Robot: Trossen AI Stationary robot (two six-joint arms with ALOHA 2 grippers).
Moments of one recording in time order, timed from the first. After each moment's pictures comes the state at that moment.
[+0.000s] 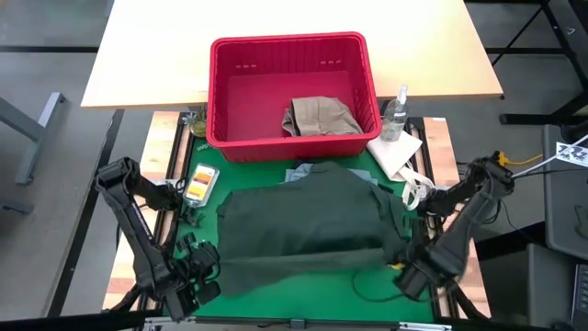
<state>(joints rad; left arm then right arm) -1.01 1.66 1.36 -1.28 -0.44 -1.60 0.91 1.56 1.41 -1.56 0.10 0.99</state>
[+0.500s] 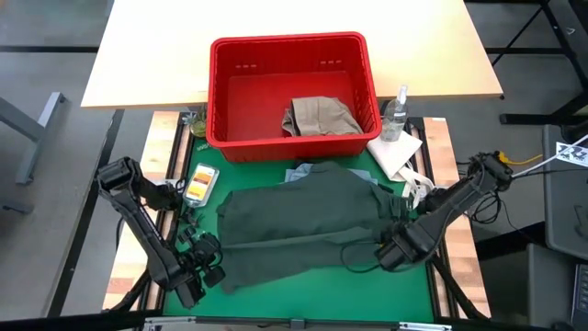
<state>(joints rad) -1.00 1.66 1.09 -1.16 -0.46 -1.72 0.71 1.52 1.28 -1.57 0.16 0.76</state>
